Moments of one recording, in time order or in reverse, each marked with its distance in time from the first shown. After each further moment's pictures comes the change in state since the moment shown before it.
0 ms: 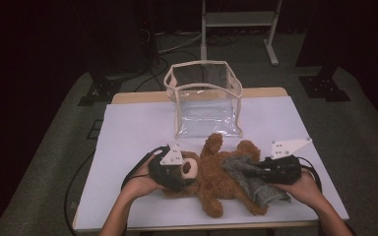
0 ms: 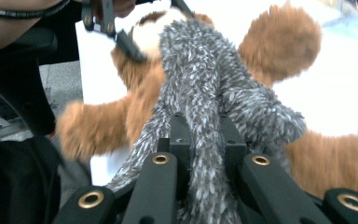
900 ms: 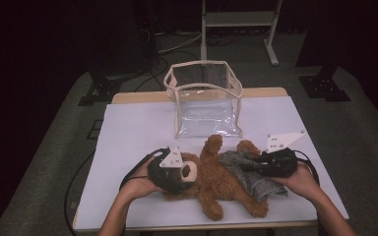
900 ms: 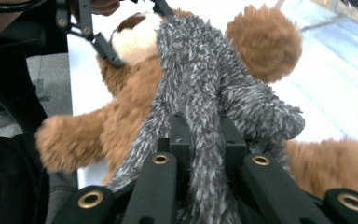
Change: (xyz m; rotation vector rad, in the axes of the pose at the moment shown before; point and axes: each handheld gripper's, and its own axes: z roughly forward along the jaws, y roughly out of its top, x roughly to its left) left arm -0.004 -0.001 -0.003 0.018 -0.035 0.021; right arm -0.009 0.013 0.005 0.039 -0.016 -0.020
